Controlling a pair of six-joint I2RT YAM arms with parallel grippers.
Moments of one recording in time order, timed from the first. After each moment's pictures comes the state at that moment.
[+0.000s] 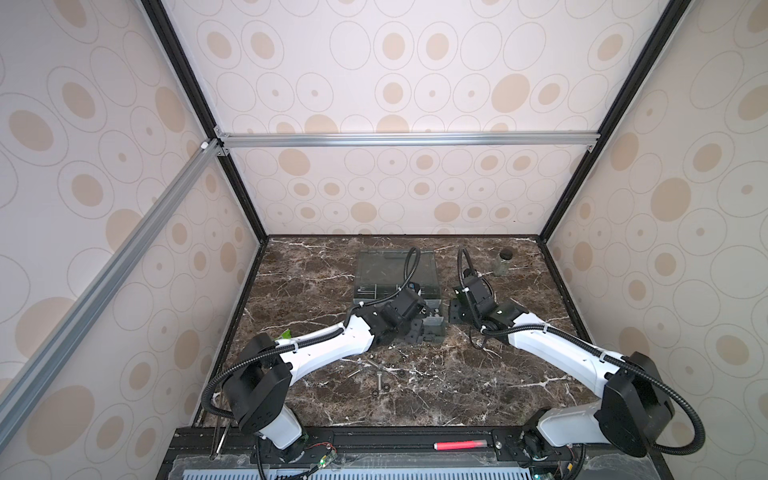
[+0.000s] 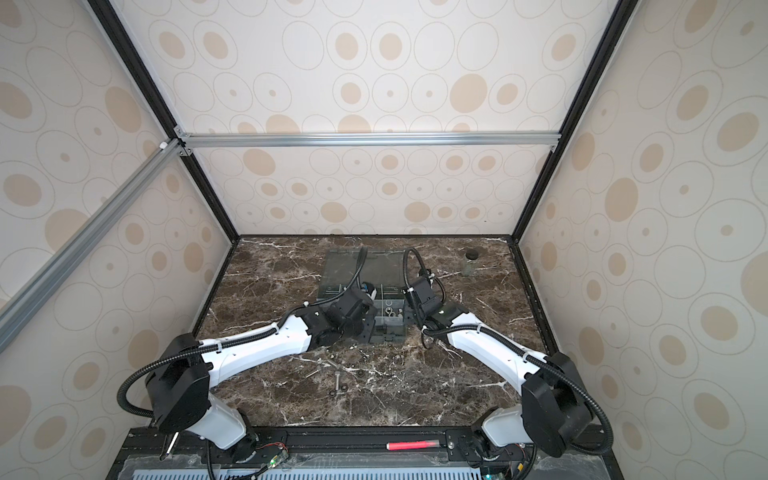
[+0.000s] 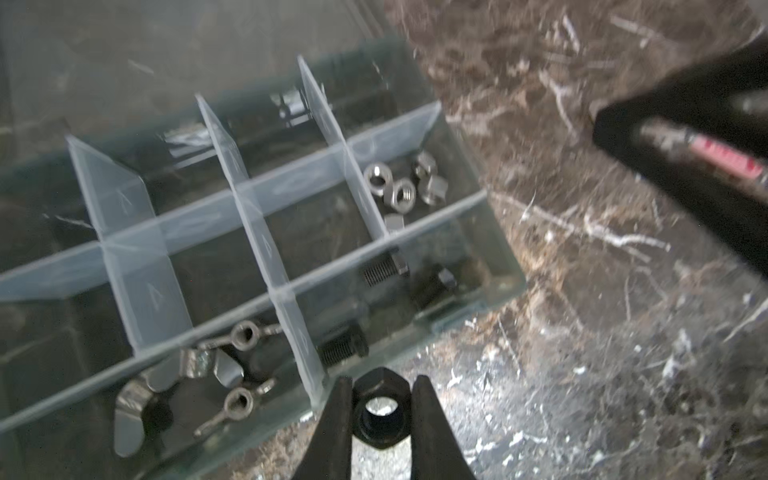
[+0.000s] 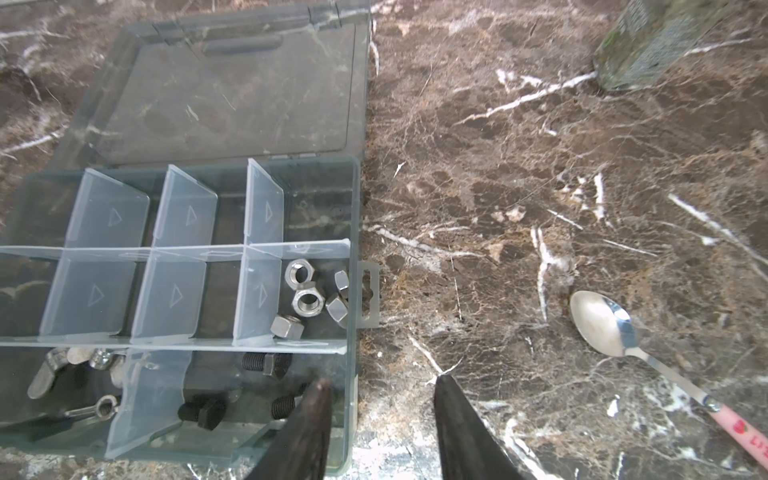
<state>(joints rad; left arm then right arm) -0.86 1.59 1.17 -0.44 -0.20 -0.40 0.60 1.36 0.95 -0.46 0.32 0.55</state>
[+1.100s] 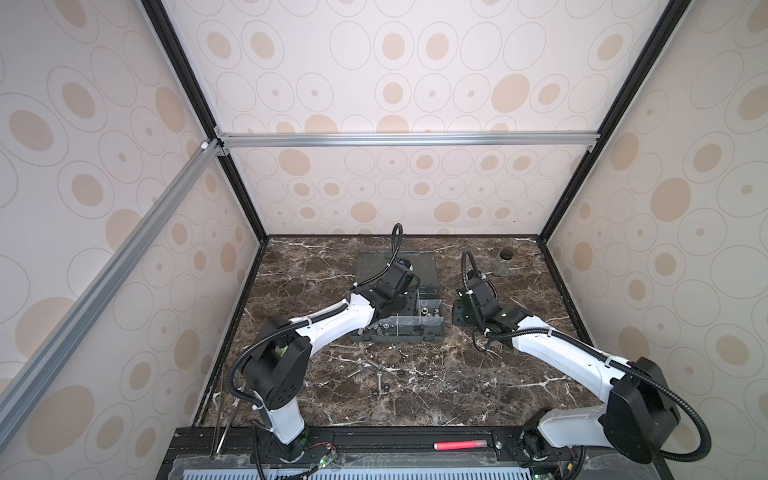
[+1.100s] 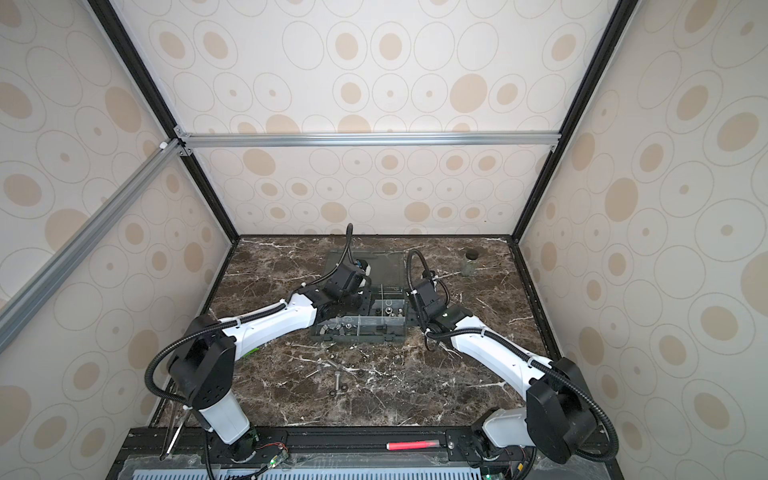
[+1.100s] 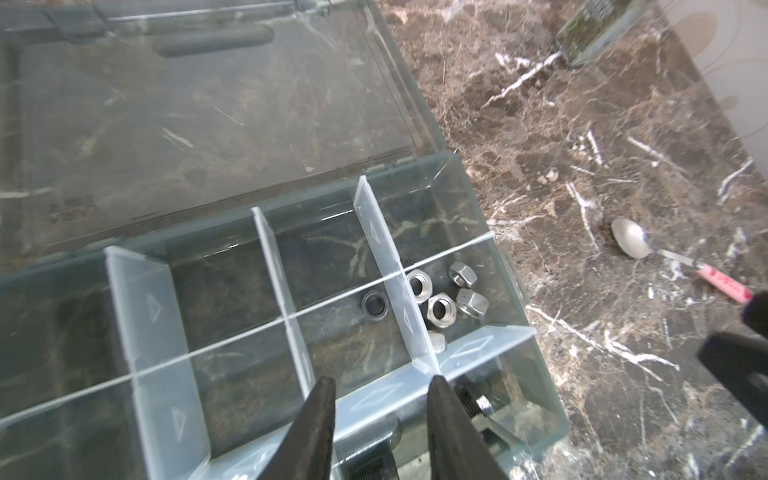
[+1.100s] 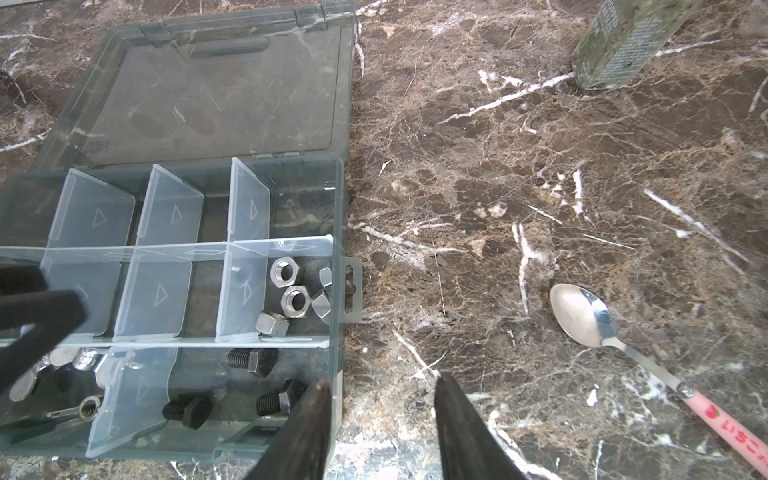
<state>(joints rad) -0.71 1.69 1.21 -0.33 -0.09 -0.40 0.59 1.34 0.92 -0.46 0.33 0.54</state>
